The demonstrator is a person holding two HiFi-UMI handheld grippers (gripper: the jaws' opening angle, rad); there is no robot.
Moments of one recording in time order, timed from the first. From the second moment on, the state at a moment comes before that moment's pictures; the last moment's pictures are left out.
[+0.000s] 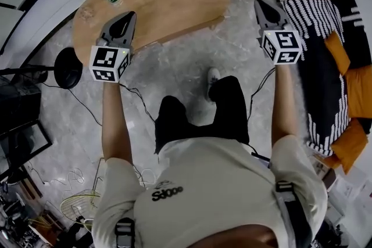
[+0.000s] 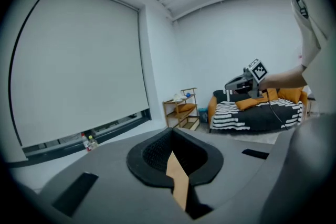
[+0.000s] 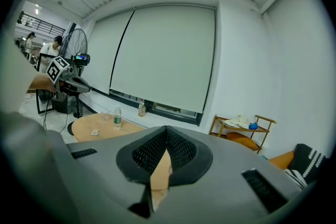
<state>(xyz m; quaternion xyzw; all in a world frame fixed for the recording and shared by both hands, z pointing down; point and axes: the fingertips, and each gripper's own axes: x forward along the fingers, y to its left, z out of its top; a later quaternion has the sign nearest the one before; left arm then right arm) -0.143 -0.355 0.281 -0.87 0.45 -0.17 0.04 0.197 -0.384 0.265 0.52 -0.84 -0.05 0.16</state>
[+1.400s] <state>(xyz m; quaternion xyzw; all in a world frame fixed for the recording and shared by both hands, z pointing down) -0.162 -0.350 0.688 -0.87 0.47 -0.14 -0.02 0.212 -0.433 0.643 0.49 -0.86 -0.02 0.14</state>
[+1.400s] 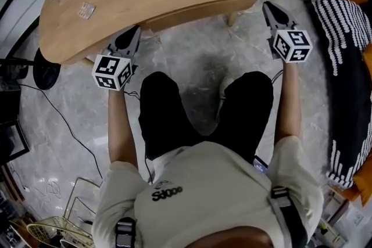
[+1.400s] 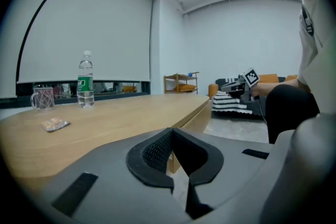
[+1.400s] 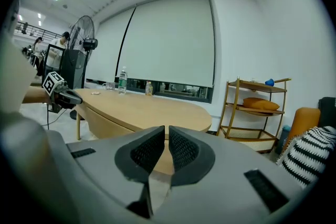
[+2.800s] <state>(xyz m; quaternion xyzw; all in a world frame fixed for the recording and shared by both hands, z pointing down) -0.134 -0.389 0.746 -0.85 0.50 -0.16 -0.06 0.193 -0.503 0.764 0.40 -0.89 0.02 0.23</state>
